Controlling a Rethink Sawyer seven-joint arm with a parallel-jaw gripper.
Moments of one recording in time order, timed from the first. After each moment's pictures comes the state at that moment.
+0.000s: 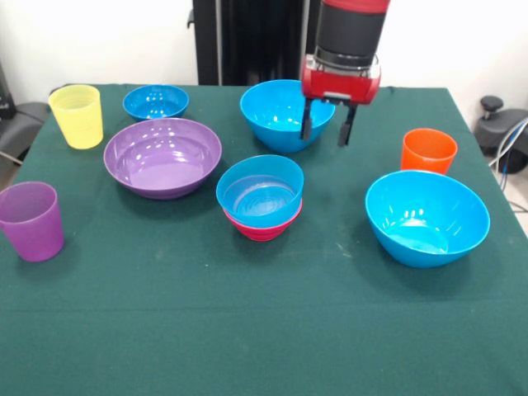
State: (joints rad) arm -0.06 -0.63 -0.07 1.88 -0.15 0.13 1.92
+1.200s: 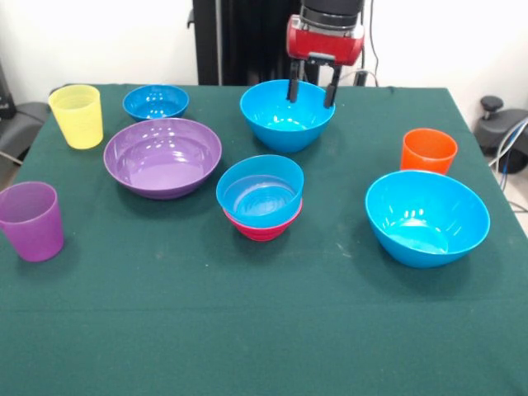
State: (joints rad) arm -0.09 -0.70 -0.09 2.04 -0.17 0.08 1.92
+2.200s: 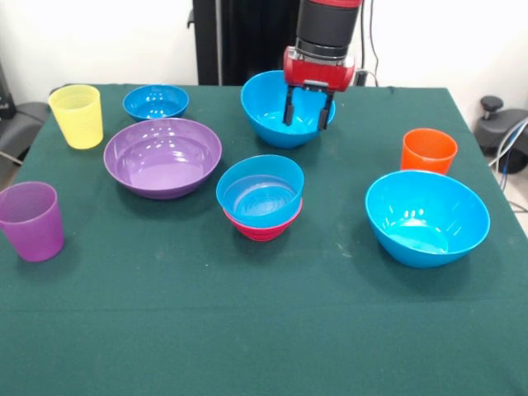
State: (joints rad) arm -0.06 -0.56 -0.13 2.04 -0.20 -0.10 1.92
